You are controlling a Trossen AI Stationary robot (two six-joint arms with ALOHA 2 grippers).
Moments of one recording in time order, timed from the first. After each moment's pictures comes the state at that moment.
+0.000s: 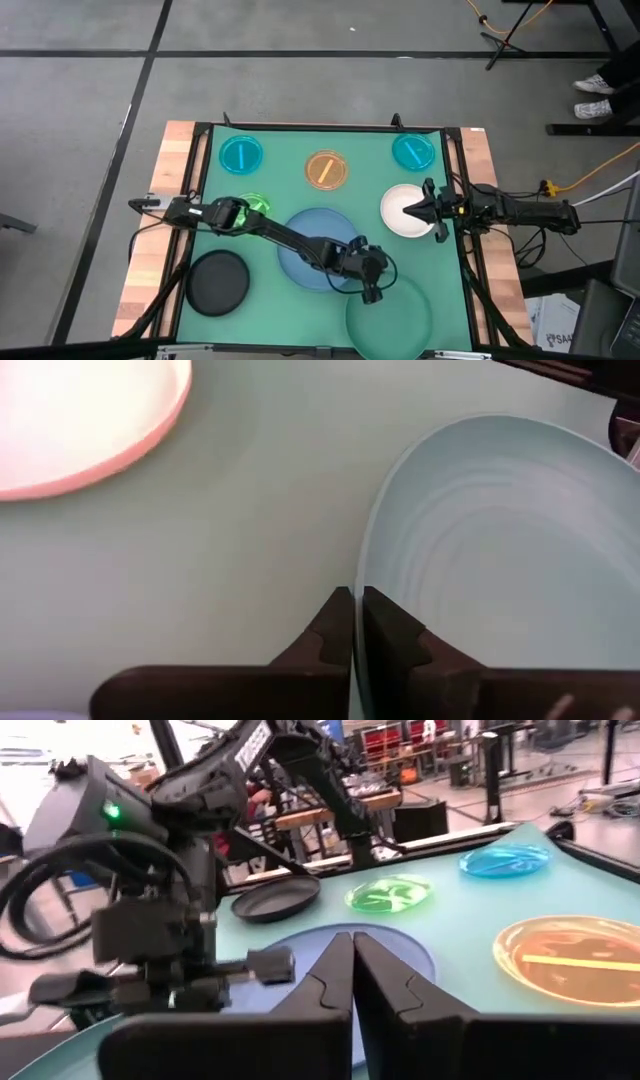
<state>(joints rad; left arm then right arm) -0.29 2.42 2.02 -0.33 -0.27 -0.48 0.00 0.03 0.07 -0.03 -0.12 0.23</state>
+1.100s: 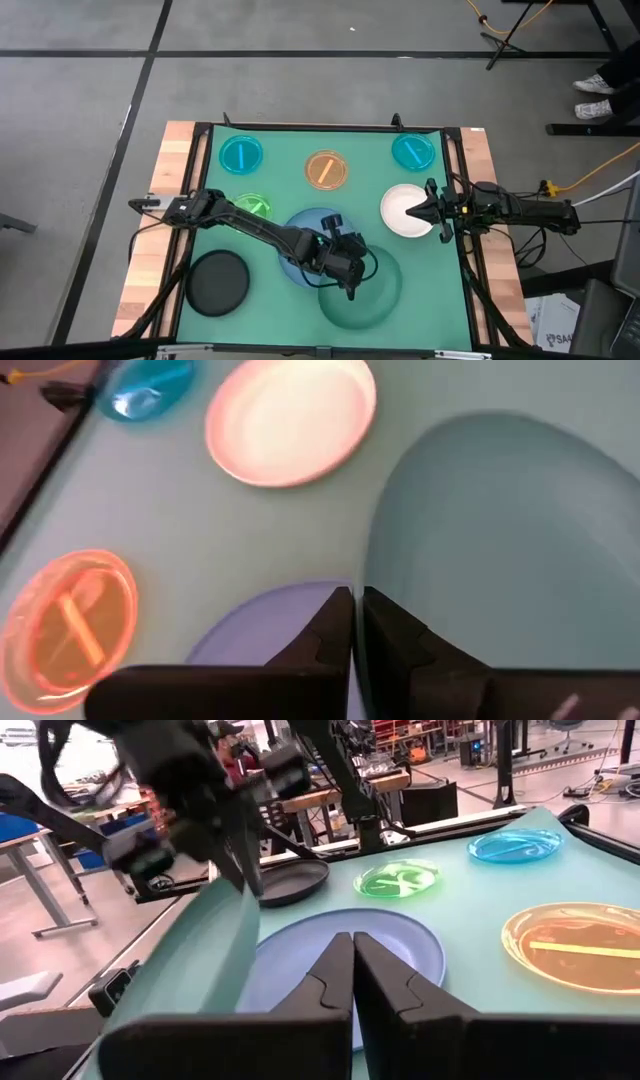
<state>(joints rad) -0.35 2.20 2.10 -0.92 -0.60 -0.44 0.00 0.03 0.13 -0.15 -0.15 0.23</state>
